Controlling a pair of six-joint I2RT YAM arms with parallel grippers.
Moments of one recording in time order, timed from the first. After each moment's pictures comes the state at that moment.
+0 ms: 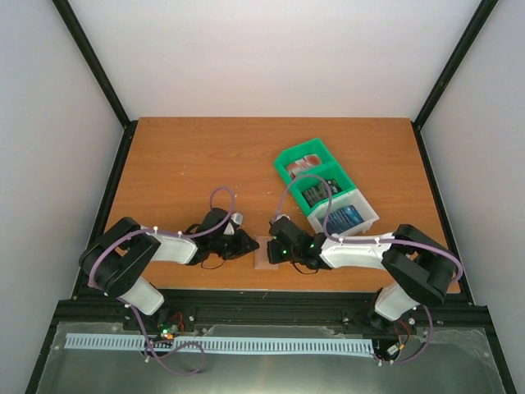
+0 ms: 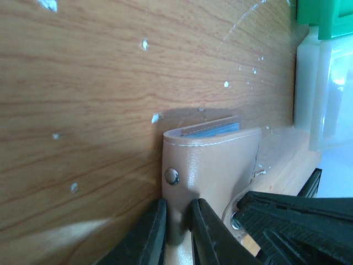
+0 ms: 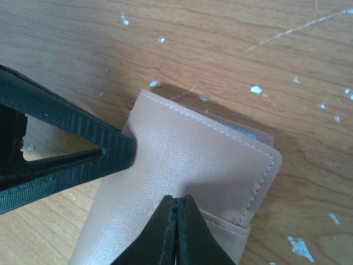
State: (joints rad) left arm -0.66 1.56 0.42 0.34 0.46 -0.99; right arm 0.97 1.55 0.68 -0.07 -0.01 0.68
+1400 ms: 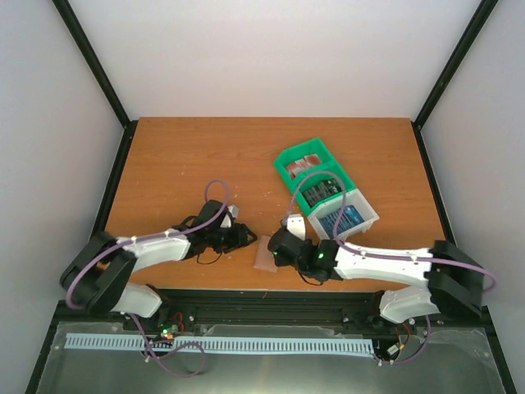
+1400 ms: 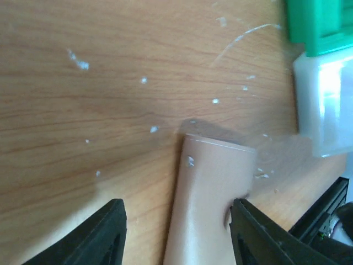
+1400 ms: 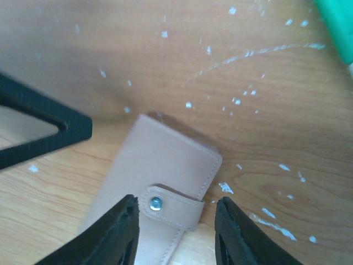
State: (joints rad) left arm -0.63 1.45 0.51 0.08 0.40 -0.90; right arm 1.17 1.37 0.67 -0.27 0.43 0.86
